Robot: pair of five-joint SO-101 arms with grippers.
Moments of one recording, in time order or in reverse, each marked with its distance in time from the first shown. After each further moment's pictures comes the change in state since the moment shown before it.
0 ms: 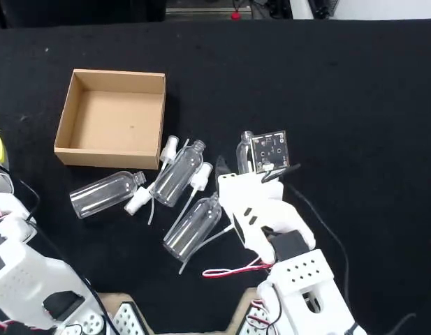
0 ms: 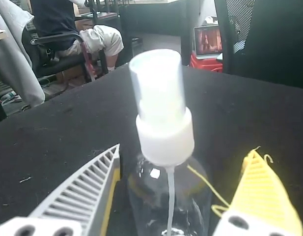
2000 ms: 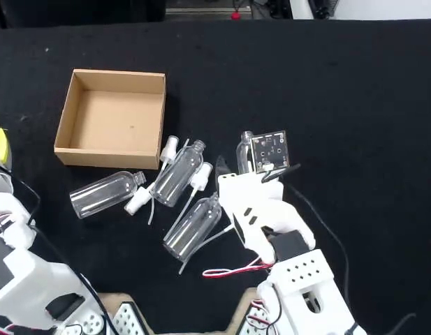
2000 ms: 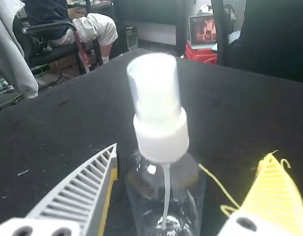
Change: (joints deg) left arm 0.0 -5.8 2.0 6.1 0.0; right arm 0.0 0.0 0.0 0.0 0.0
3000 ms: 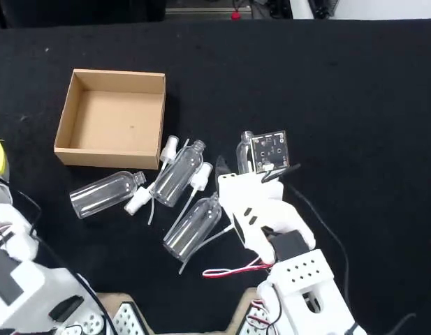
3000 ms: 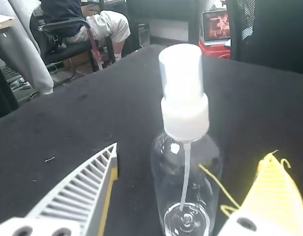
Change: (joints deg) left arm -2.7 -6.7 7.1 0.0 -1.2; right arm 0.0 0.0 0.0 0.0 0.0
